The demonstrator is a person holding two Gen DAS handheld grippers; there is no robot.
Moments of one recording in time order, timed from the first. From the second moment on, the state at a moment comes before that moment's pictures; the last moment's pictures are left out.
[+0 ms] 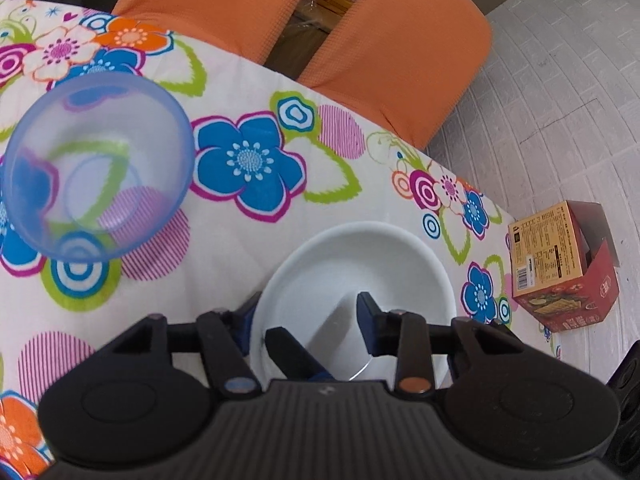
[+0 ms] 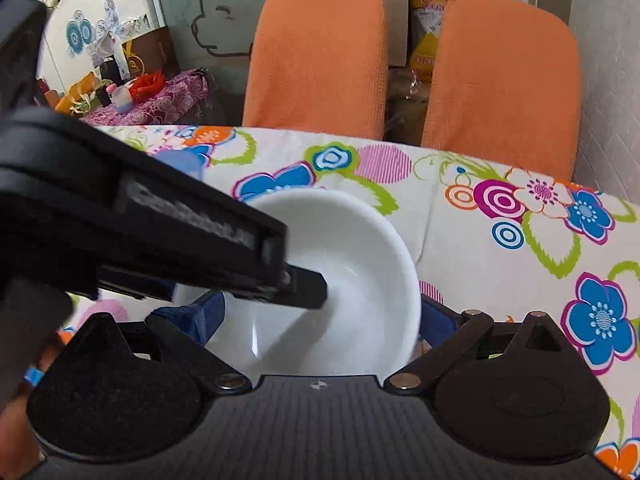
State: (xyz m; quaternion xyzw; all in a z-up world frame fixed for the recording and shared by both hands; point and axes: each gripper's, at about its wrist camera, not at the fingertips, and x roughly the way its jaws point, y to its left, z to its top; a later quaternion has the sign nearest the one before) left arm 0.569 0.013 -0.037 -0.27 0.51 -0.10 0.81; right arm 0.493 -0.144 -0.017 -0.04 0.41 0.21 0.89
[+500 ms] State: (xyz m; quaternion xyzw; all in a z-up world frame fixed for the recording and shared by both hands) left arm 0.548 0.026 -0.043 -0.27 0.51 -0.13 0.81; right arm 0.465 -0.170 -0.019 -0.04 0.38 0.20 0.90
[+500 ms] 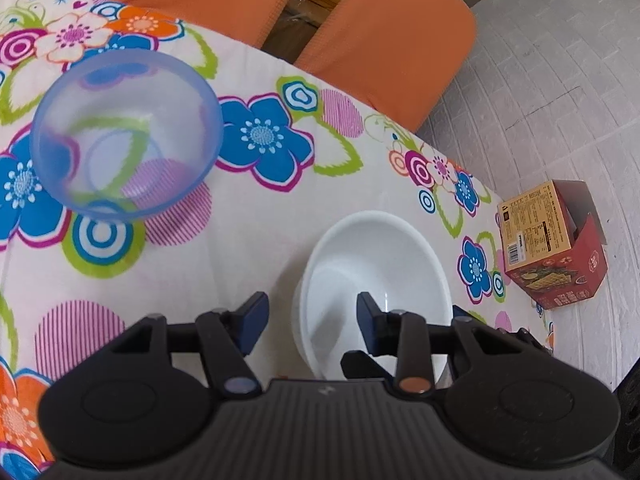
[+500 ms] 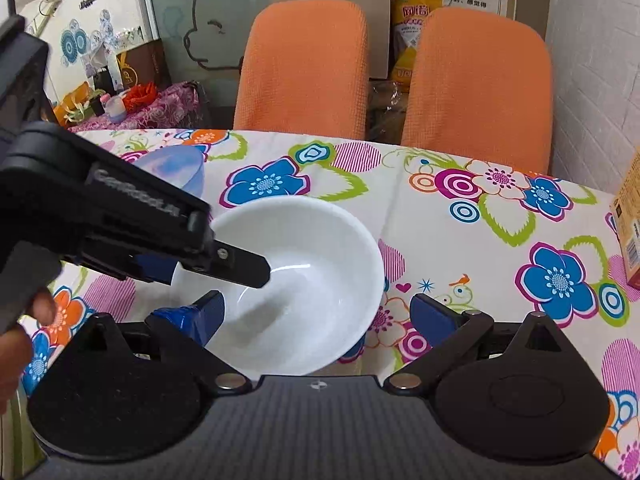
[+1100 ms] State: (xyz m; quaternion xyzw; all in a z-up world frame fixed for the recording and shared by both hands) left arm 0.551 0.009 -0.042 -0.23 0.51 -0.15 0.81; right arm 0.436 -0.174 -0.020 -0.06 0.34 0.26 0.90
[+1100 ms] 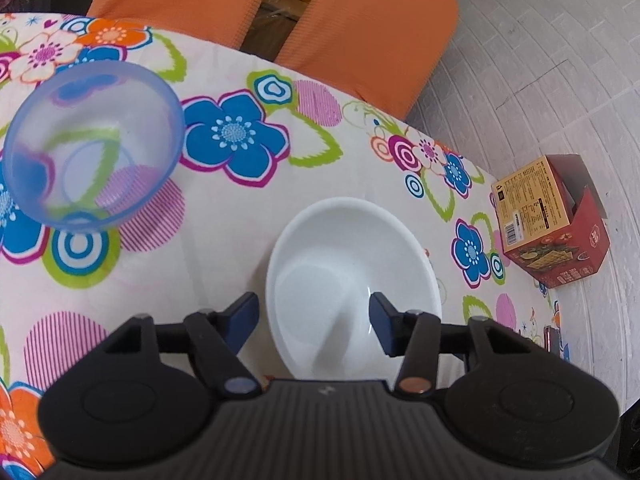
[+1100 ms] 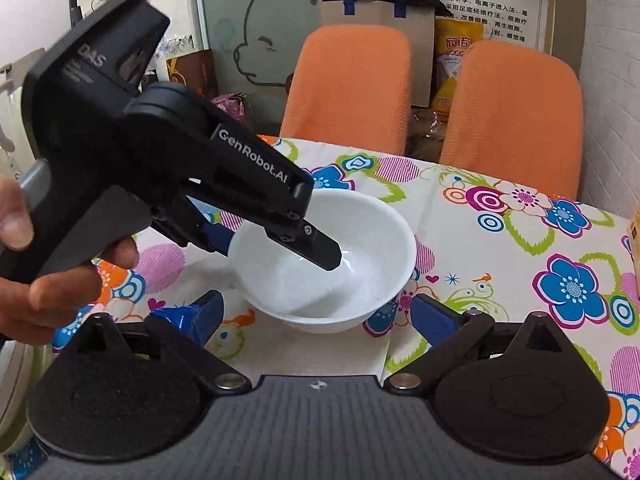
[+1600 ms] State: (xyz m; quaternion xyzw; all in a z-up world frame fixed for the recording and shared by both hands) left arm 0.544 -0.001 -0.038 -0.20 0.51 -0.17 0.82; right arm 0.441 -0.158 -0.025 -0.09 0.30 0.25 0.91
